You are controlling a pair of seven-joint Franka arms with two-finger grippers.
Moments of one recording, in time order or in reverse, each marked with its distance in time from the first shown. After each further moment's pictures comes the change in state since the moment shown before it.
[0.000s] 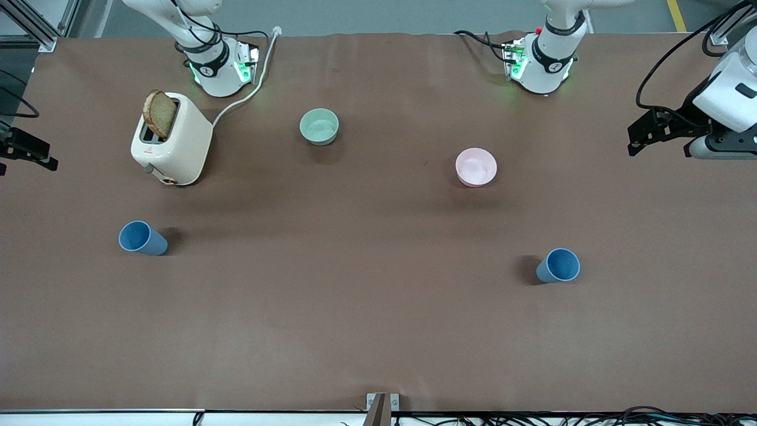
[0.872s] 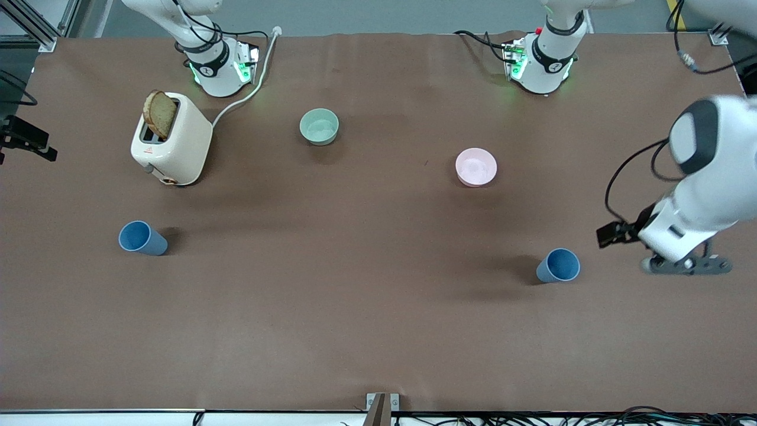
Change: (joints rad) left arm 0.025 0.422 0.009 0.009 0.049 0.406 0.000; right arm 0.030 -0.021 -0.008 0.020 -0.001 -0.036 0.063
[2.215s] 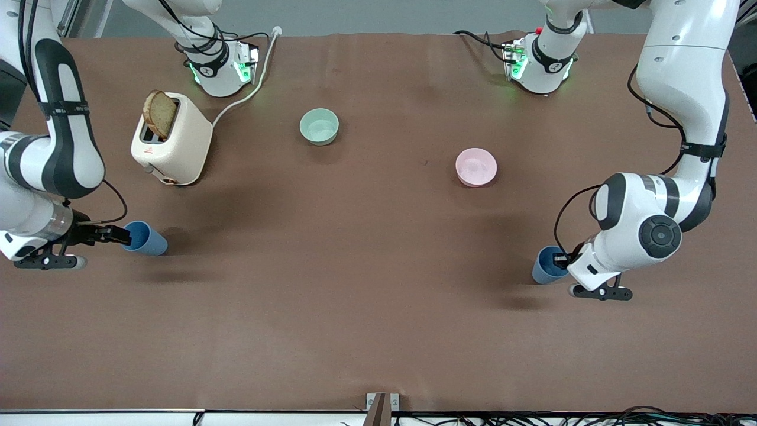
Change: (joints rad) left arm 0.002 0.201 -0.071 -0.070 0.005 0.206 -0.018; right arm -0.039 0.395 -0.004 -0.247 0.000 0.593 0.000
